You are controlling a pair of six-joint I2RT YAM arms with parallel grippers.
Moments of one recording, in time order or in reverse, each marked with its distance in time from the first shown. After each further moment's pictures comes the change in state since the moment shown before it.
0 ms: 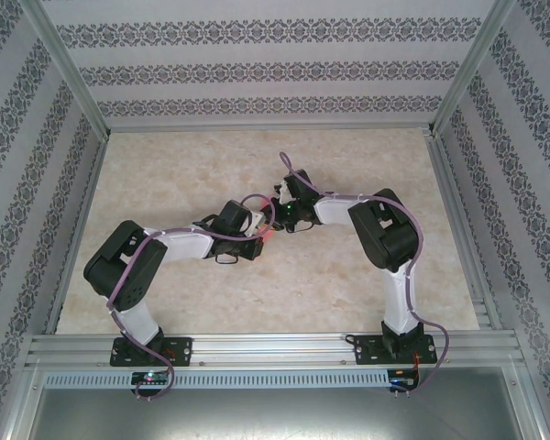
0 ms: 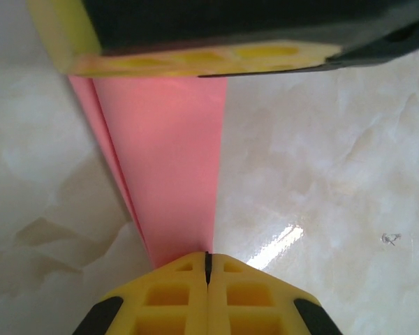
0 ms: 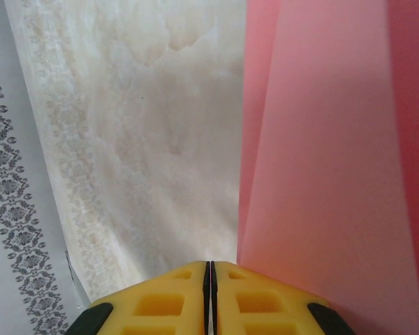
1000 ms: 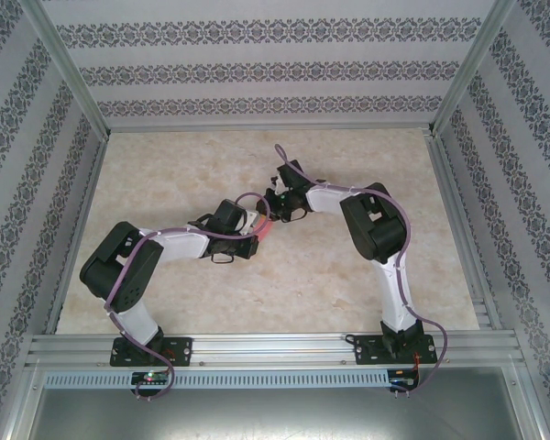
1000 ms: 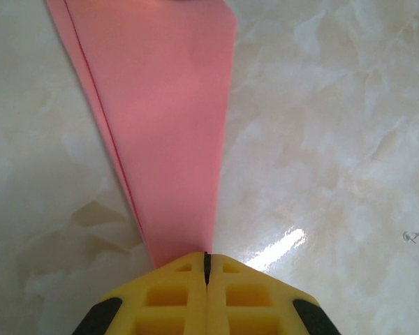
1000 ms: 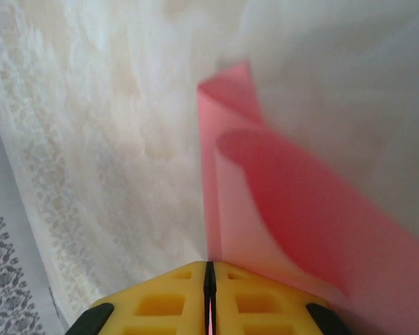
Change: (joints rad) left arm 0.027 -0.020 -0.018 -0.011 -0.006 -0.001; right arm -0.021 0.130 0.232 -0.166 0.076 -0.014
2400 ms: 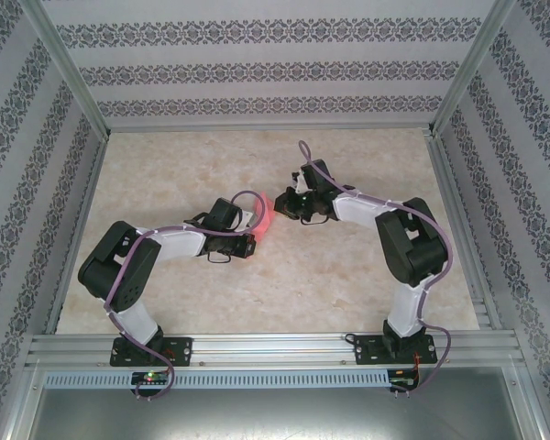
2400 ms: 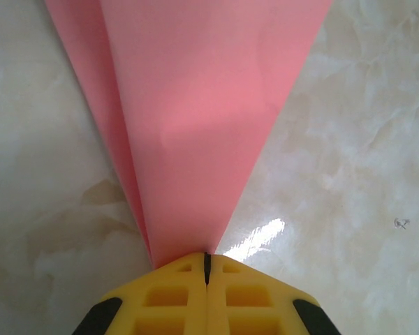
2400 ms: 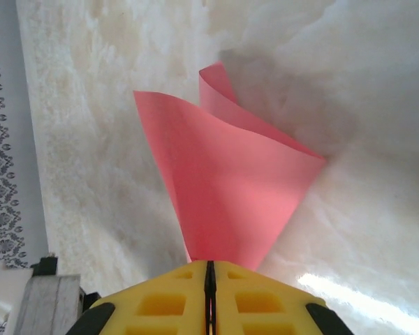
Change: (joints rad) left arm 0.040 -0.004 -0.003 -0.025 0.072 -0.008; right arm -0.040 -0.347 -0.305 0.064 0.048 -0.050
